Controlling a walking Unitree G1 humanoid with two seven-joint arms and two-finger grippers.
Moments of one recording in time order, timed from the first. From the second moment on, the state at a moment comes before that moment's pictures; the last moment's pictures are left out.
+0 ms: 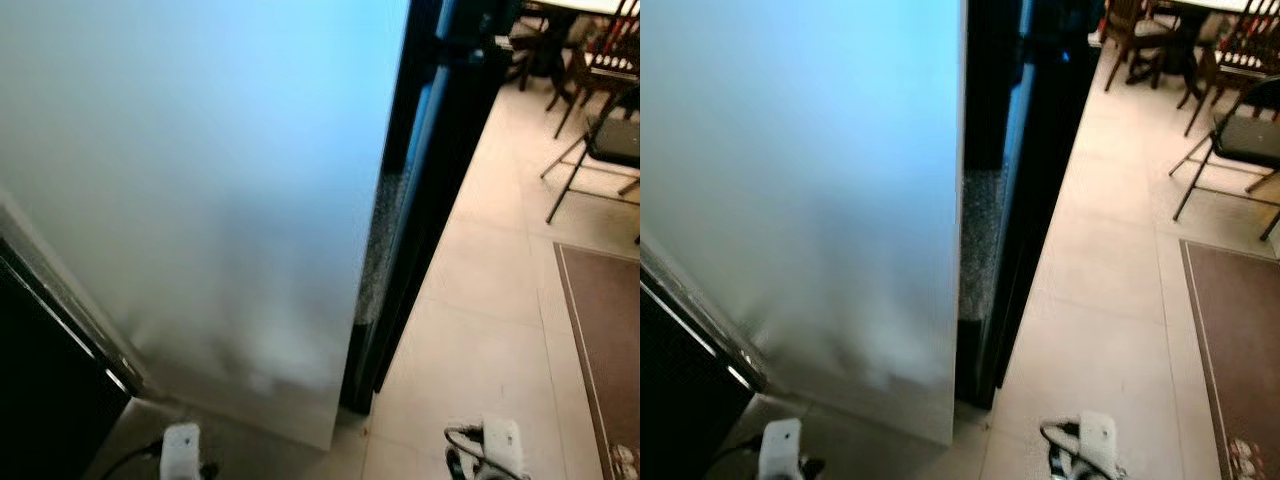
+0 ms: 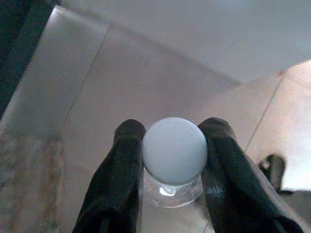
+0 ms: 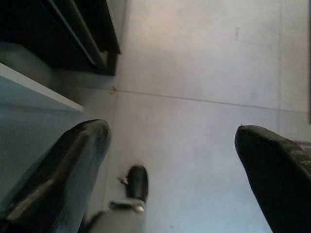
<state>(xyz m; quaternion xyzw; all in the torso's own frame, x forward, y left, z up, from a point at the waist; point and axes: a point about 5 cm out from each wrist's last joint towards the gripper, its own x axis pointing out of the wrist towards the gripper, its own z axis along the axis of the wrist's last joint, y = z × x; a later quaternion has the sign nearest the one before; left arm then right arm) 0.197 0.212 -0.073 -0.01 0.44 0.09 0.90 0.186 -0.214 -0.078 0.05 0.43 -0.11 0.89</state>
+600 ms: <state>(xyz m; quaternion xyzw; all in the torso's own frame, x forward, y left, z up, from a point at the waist) 0.194 0.216 -0.074 -0.01 0.44 0.10 0.89 0.198 -0.215 -0.068 -0.02 0.38 -0.13 0.92</state>
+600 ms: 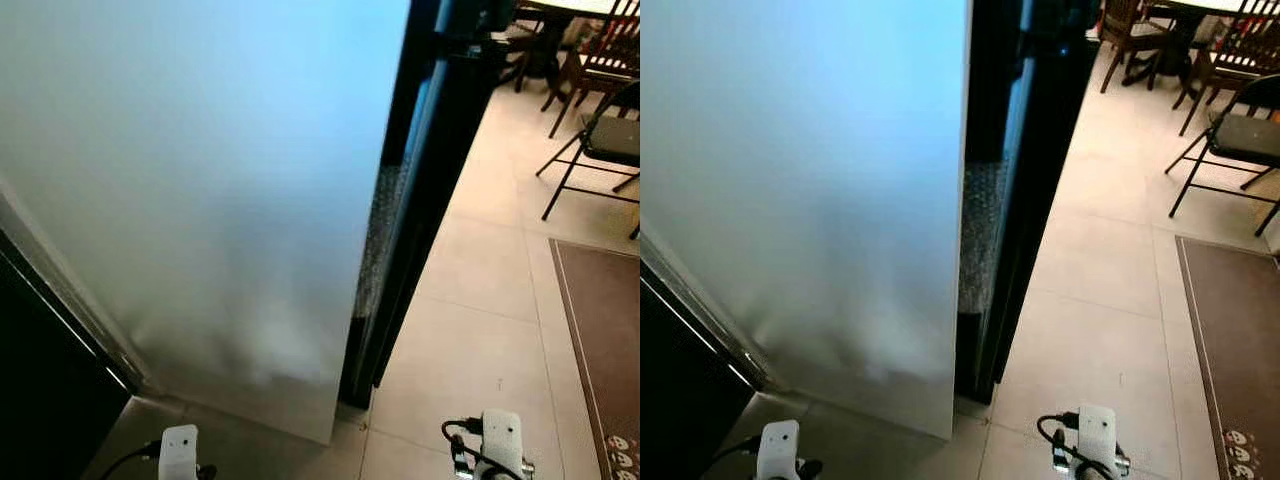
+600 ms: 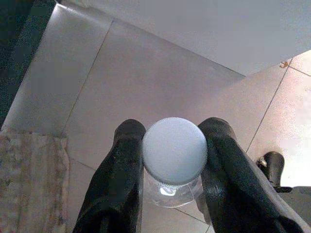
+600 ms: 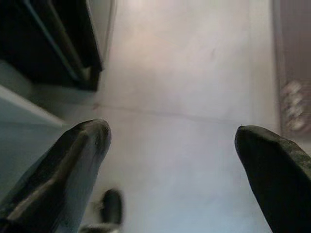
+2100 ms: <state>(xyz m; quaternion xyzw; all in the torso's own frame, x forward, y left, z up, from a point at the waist) 0.191 0.217 -0.076 -0.01 0.44 0.10 0.89 0.359 -0.142 0.128 -0.03 -0.03 0.00 1.00</state>
